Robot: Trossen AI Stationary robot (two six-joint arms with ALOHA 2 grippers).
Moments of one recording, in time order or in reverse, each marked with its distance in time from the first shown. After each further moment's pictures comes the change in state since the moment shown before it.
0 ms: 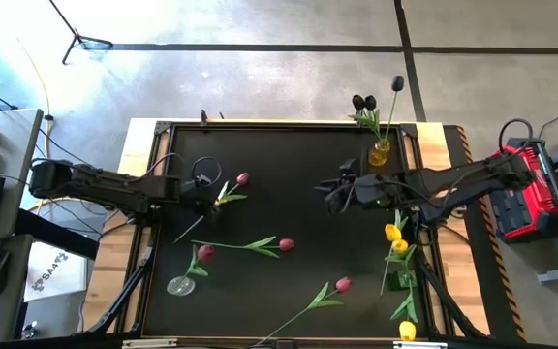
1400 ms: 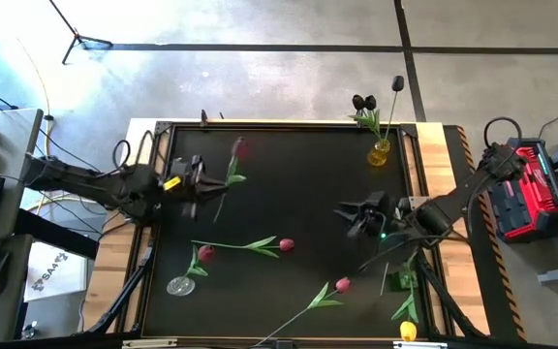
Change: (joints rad) left arm -0.281 -0.342 0.196 0.678 -0.125 0.550; right arm 0.431 0.004 0.000 -0.162 0.522 0.215
